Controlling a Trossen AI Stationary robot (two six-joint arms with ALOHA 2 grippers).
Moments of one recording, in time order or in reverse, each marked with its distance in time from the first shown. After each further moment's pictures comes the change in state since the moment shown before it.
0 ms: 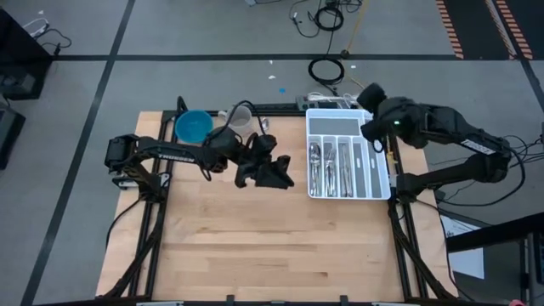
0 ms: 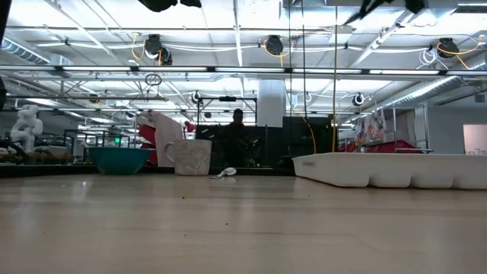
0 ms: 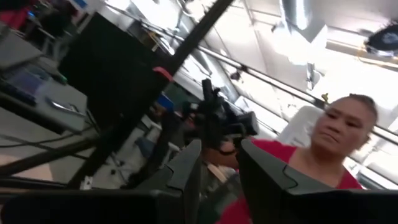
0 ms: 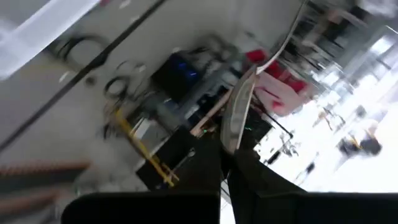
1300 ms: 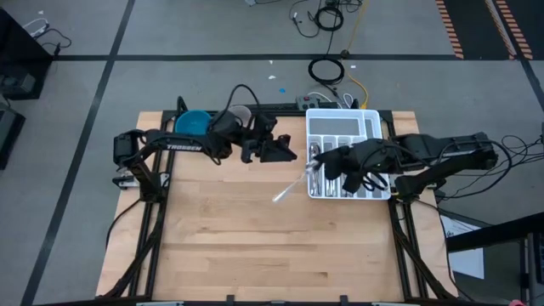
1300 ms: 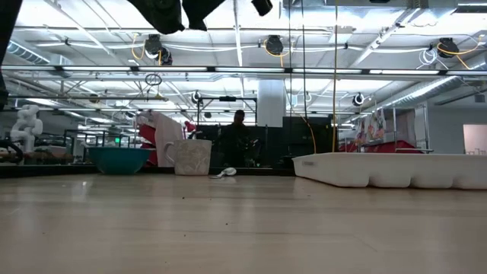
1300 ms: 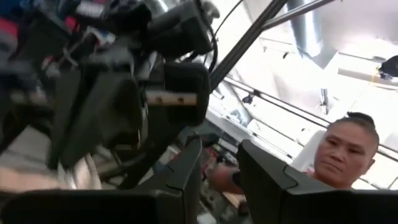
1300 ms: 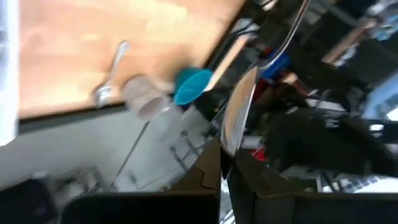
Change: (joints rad) left arm 0.165 0.060 0.002 0.124 0.035 -0.095; right arm 0.359 0.105 -0.110 0.349 -0.471 -0.340
